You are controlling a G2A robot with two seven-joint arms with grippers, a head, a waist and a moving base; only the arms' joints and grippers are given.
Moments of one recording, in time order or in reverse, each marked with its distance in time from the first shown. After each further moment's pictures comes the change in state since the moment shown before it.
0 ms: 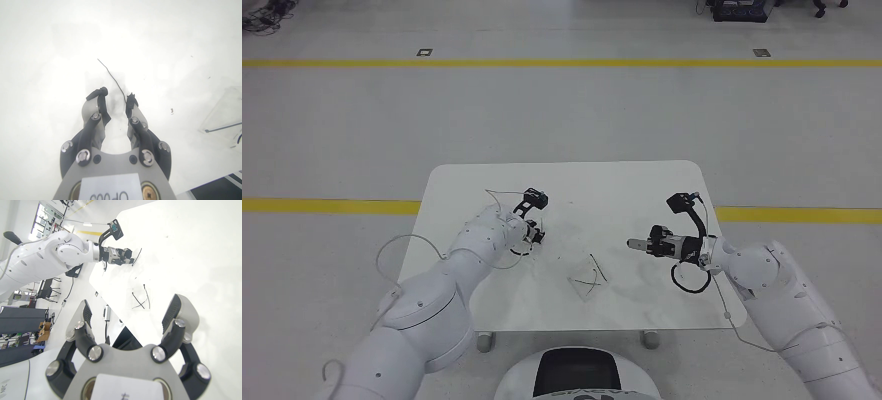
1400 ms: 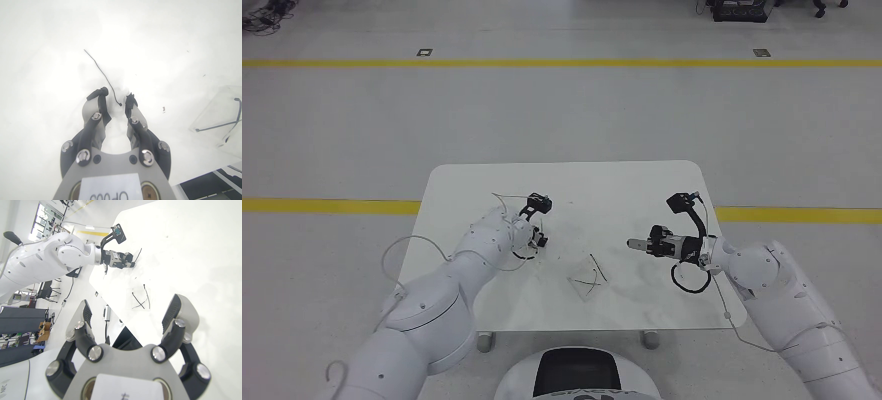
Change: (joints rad) left arm 0.012 -0.017 0.006 -0.025 -0.038 0.070 -0.088; right arm 0.000 0.000 0.000 0.000 0.000 0.000 0.000
